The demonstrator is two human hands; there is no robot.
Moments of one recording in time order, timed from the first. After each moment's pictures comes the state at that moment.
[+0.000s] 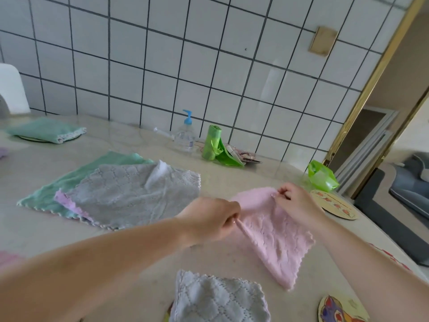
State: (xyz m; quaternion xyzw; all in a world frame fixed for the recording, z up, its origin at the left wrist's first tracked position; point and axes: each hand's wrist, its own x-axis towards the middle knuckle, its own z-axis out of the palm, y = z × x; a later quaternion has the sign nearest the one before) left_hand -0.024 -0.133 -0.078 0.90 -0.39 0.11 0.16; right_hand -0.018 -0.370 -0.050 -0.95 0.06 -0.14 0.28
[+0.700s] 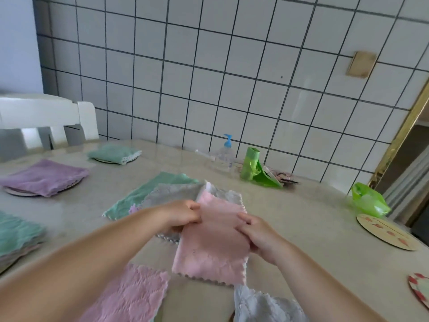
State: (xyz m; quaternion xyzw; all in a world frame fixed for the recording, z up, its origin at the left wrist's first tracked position) left_hand -0.001 0.014 -0.074 0.84 -0.04 -0.18 0.52; right_hand -0.016 -0.194 -0.086 -0.81 0.03 0.11 0.57
